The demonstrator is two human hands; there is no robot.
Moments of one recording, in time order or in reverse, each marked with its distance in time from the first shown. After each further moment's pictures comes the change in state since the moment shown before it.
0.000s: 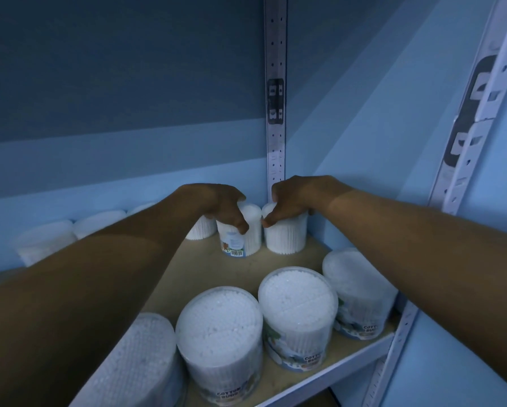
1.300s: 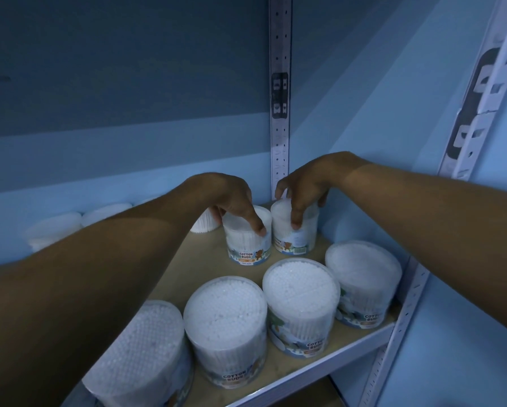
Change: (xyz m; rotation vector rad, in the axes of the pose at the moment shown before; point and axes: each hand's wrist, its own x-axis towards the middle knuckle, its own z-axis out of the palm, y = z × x) left_hand -0.020 0.013 -0.006 -0.283 -0.111 -0.035; right_hand -0.004 0.012 -0.015 0.046 -0.222 -0.029
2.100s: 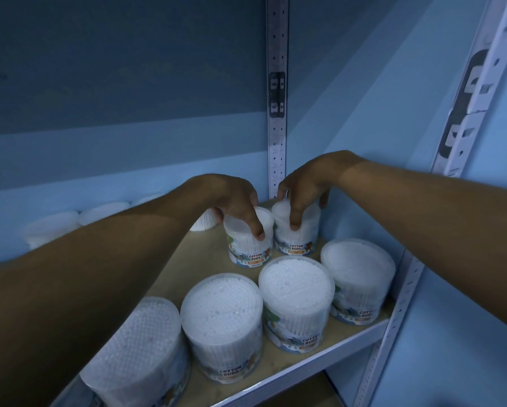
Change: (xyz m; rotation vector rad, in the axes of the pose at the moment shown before) left_hand -0.008 0.008 0.006 0.045 -0.006 0.089; right_hand -0.014 -0.002 0.003 0.010 -0.035 0.029
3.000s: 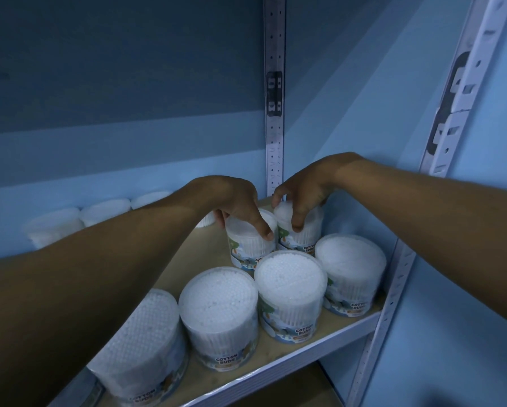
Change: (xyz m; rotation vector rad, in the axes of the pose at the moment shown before) left_hand -0.012 0.012 0.009 0.013 0.007 -0.030; right_hand -0.009 0.008 0.009 -0.024 0.005 -0.096
